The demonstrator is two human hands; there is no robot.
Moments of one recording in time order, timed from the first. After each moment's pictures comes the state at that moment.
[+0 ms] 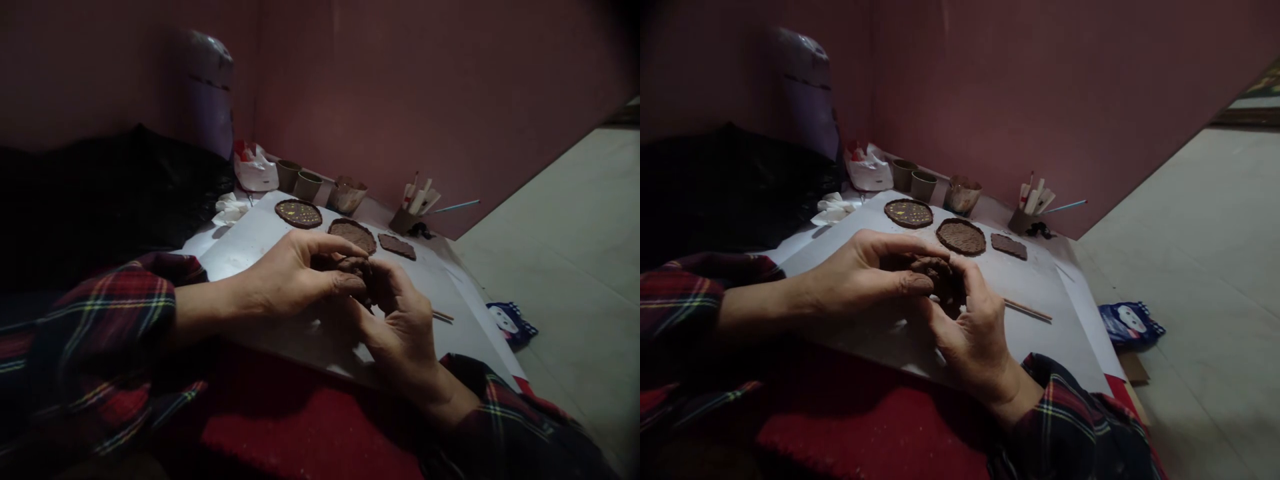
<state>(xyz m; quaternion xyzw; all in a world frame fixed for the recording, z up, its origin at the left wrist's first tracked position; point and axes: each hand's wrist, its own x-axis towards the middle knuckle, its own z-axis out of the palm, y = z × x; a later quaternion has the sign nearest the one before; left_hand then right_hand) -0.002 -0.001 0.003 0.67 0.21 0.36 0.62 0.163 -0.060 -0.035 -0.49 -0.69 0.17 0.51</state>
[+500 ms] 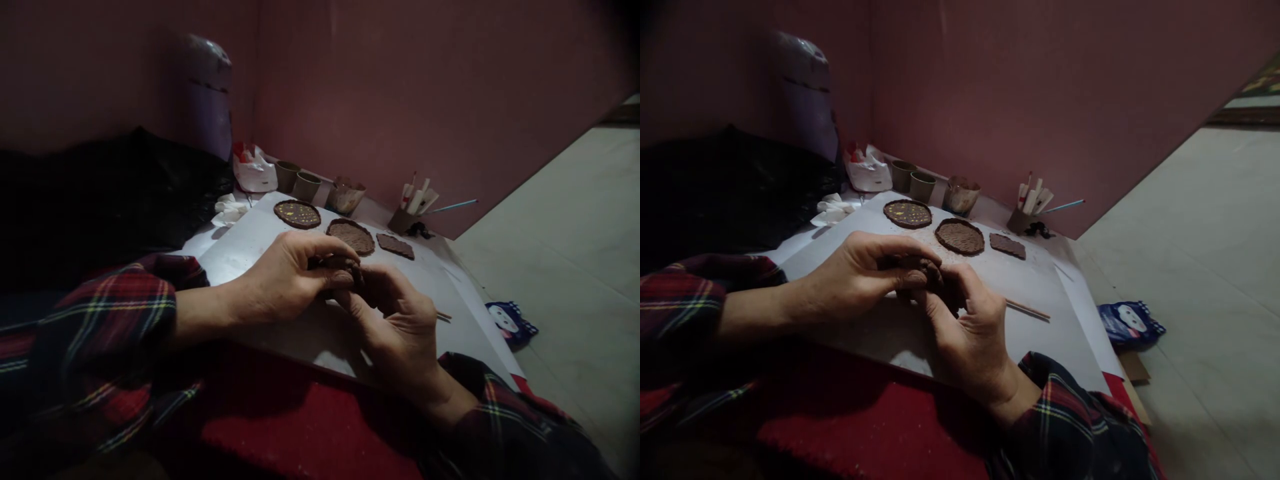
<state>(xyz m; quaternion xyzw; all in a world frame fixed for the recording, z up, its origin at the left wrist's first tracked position) -0.003 -0.001 0.002 0.73 0.21 0.41 0.51 0.156 -0.066 -0.028 -0.49 -0.68 0.19 0.52</state>
